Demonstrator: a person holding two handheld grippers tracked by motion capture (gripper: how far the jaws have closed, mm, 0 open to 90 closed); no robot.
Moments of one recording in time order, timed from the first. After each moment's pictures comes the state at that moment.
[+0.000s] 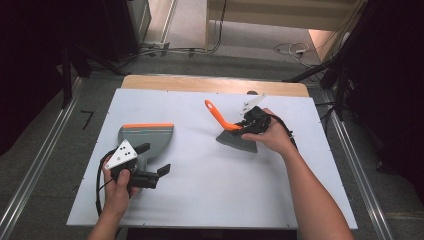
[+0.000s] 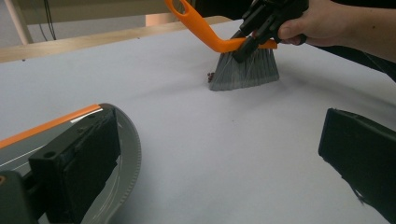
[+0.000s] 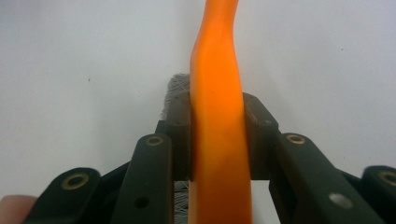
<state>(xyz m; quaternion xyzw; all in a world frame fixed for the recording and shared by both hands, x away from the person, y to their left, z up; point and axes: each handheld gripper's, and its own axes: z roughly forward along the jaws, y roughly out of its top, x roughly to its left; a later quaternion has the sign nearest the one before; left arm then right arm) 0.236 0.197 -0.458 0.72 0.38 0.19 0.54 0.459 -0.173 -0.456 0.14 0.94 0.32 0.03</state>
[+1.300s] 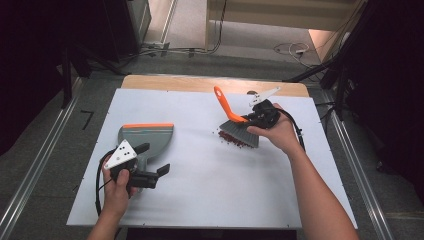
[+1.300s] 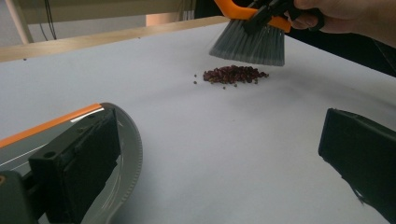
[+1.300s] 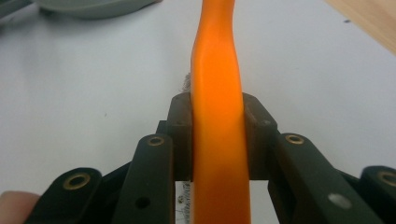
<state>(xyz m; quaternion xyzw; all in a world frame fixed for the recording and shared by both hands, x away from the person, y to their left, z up) 0.236 0.198 -0.459 0.72 0.38 0.19 0.54 0.450 -0.190 -0.422 0.21 0.91 0.36 0.04</state>
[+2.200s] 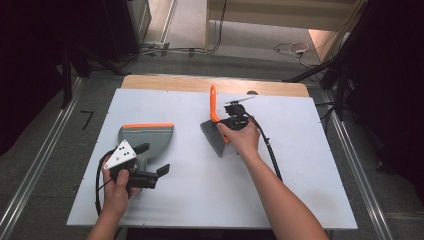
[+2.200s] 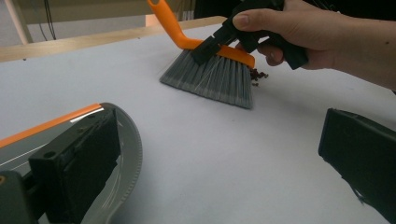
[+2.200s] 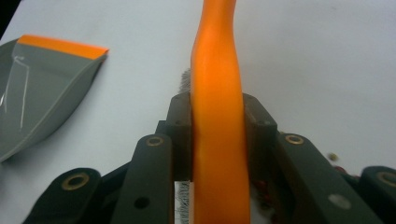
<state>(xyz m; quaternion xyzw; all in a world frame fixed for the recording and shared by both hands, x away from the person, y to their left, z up) 0.235 0.199 -0.458 0.72 0.38 0.19 0.54 0.446 -0.106 -0.462 0.51 0.79 0.34 -0.01</state>
